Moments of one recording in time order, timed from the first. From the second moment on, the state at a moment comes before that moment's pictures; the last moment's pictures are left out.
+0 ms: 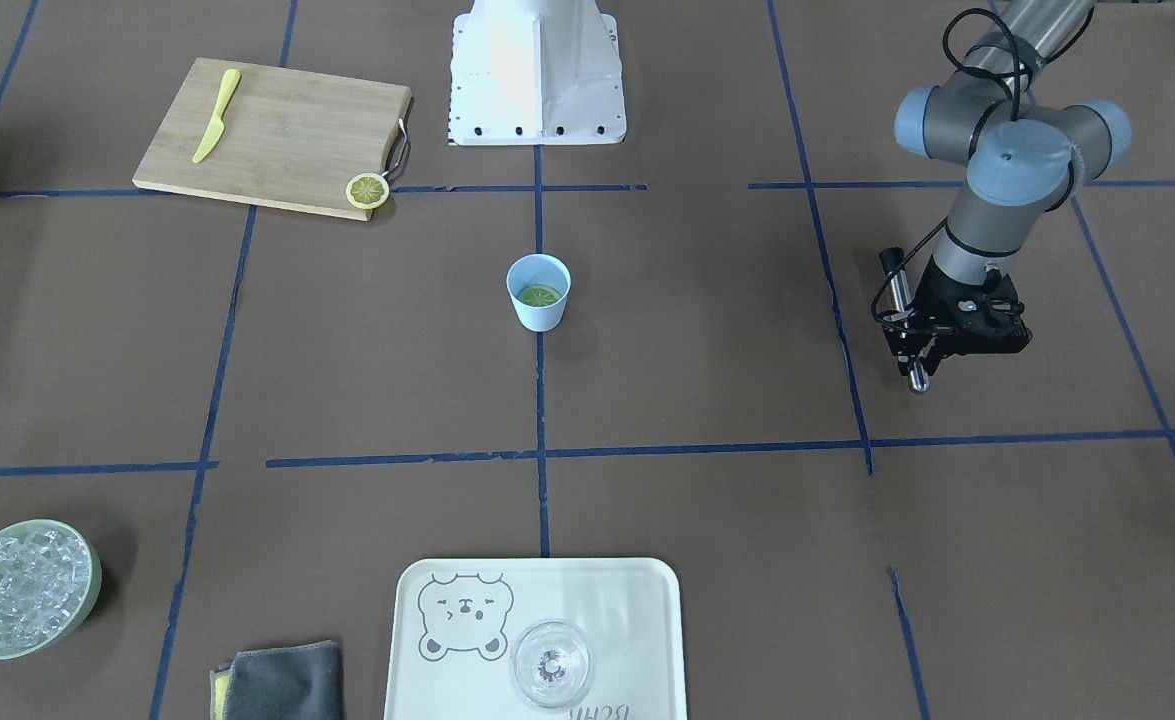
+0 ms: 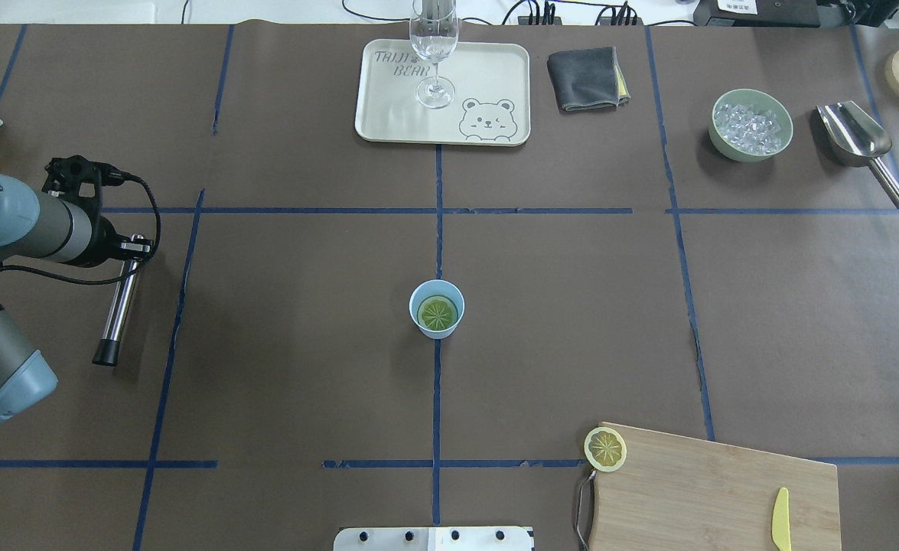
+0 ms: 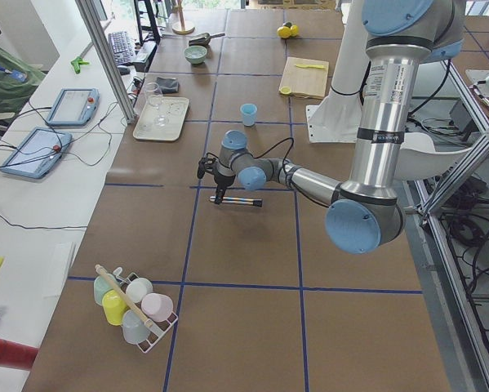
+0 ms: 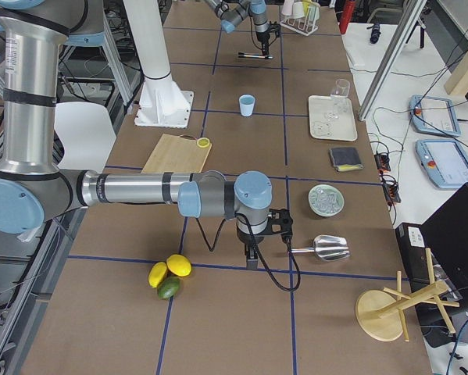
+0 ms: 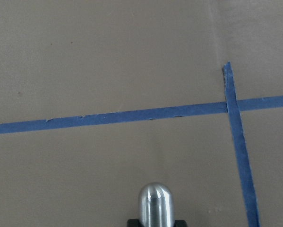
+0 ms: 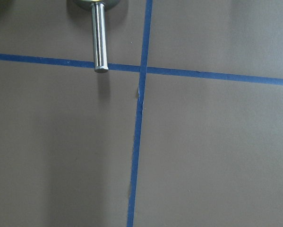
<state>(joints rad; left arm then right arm) -0.78 -1.70 -1.67 -2.07 -1.83 -0.92 1.56 -1.71 1.76 -1.57 2.30 -0.03</state>
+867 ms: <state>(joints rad) -1.02 -1.68 -1.69 -2.03 -1.88 -0.38 1.56 -1.71 1.76 -1.57 2.30 -0.03</state>
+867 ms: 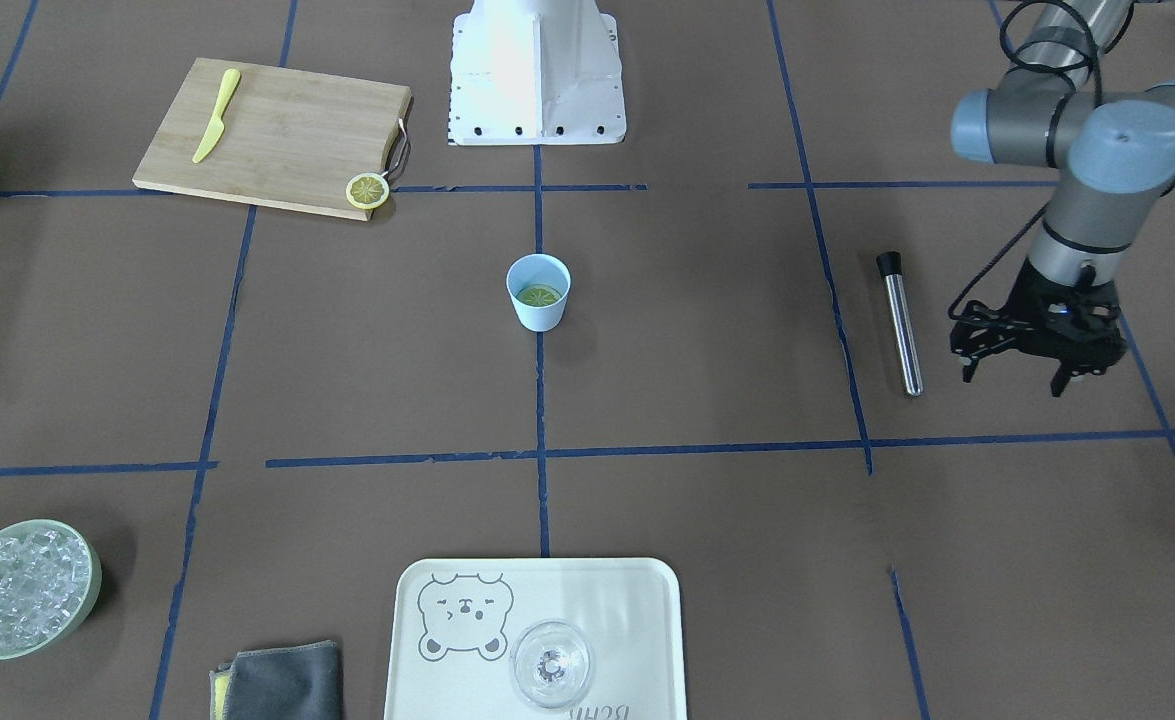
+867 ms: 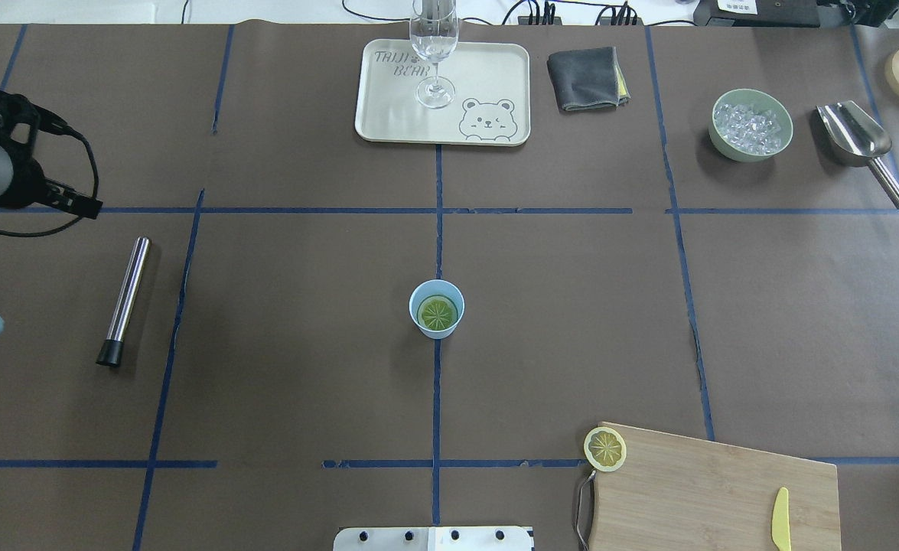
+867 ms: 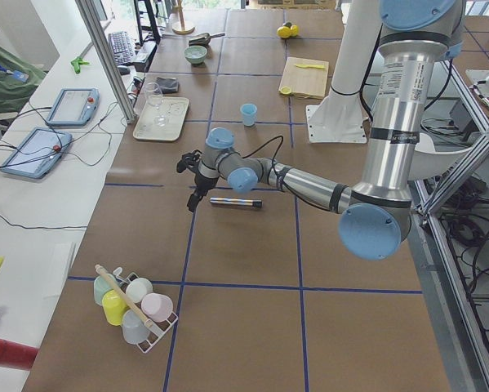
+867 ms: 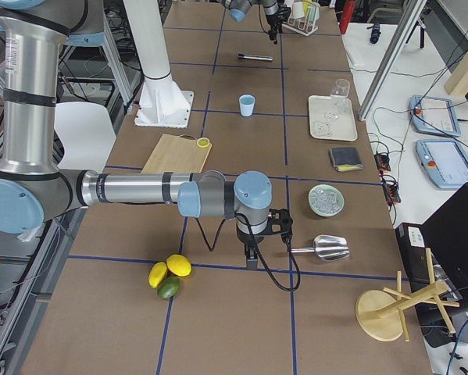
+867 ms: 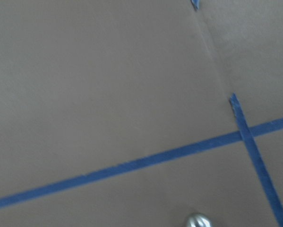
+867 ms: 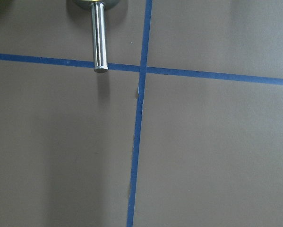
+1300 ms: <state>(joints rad) -1.38 -1.67 -1.69 -1.79 -2.13 0.08 1.56 -1.71 1.77 -1.57 2.30 -0.02</state>
